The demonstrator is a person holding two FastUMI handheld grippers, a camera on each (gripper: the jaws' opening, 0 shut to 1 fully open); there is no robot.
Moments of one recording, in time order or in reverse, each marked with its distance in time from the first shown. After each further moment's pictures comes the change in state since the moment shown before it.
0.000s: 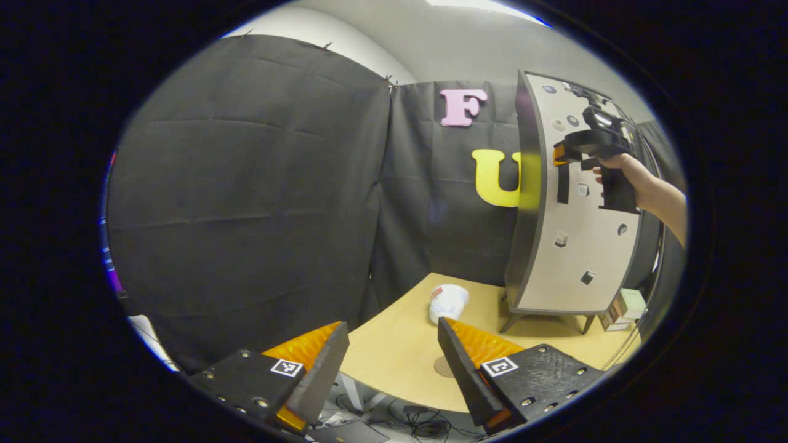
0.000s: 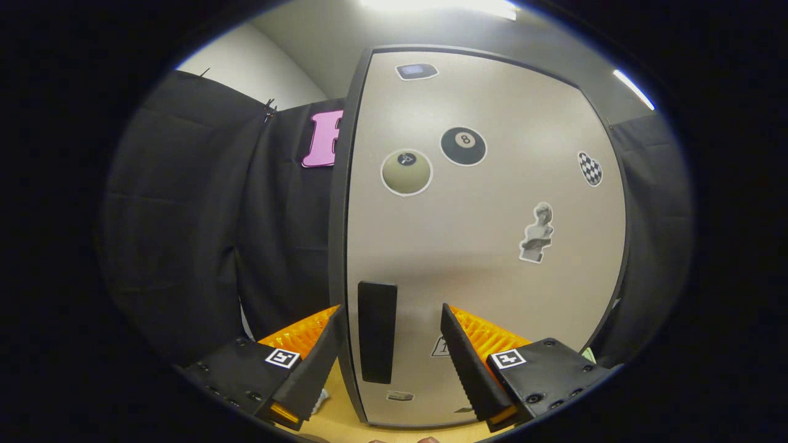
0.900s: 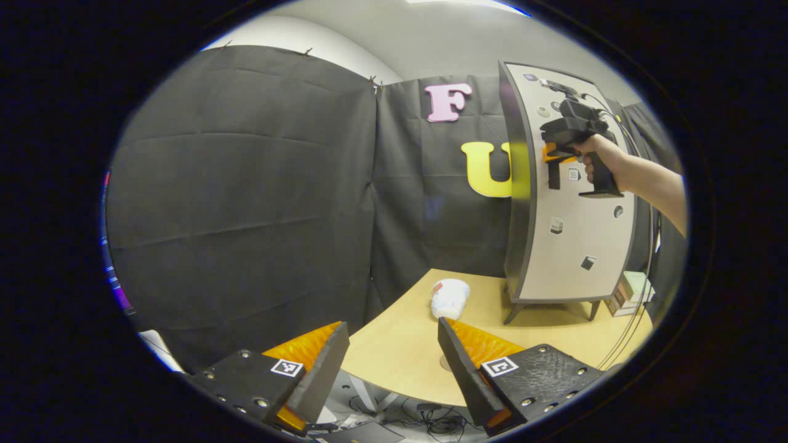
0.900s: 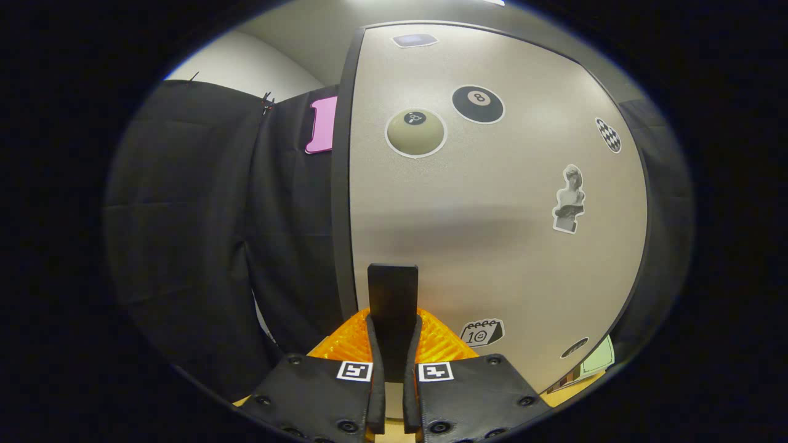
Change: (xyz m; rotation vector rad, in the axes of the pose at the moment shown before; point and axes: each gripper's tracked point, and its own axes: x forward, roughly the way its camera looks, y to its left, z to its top) left arm -0.003 -0.023 -0.007 0.086 0.008 -0.032; right arm 0.009 0.014 -0.019 0.035 0.079 0.089
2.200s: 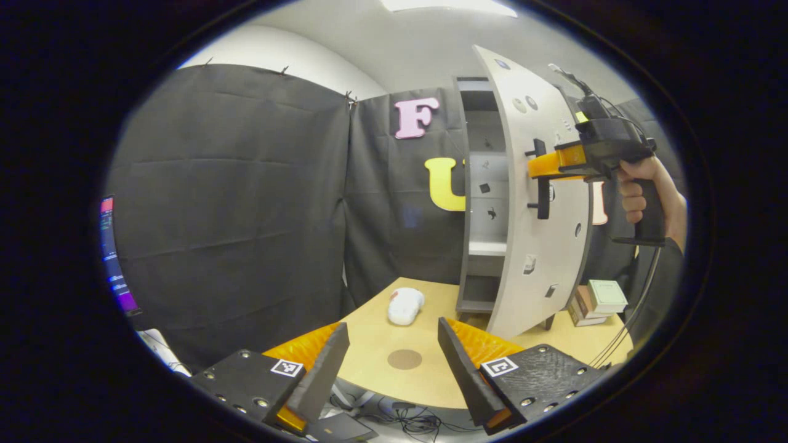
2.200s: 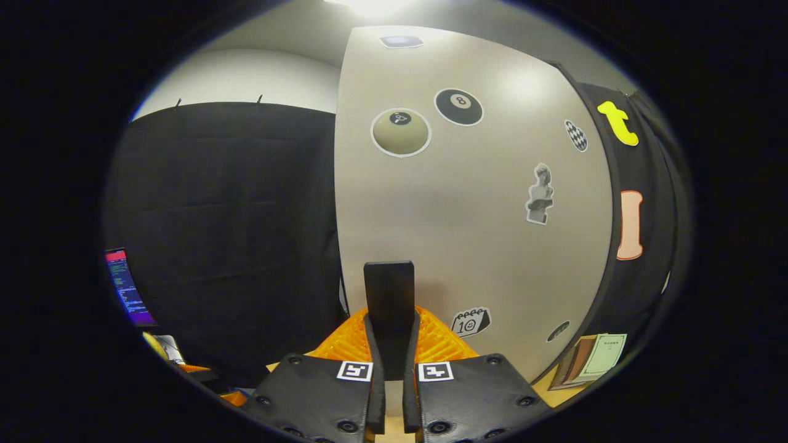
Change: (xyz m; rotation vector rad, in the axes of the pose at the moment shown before) left arm -0.102 -0.133 0.049 0.016 -0.055 -0.044; right arm -0.062 -0.037 -0.012 -0.008 0.007 0.418
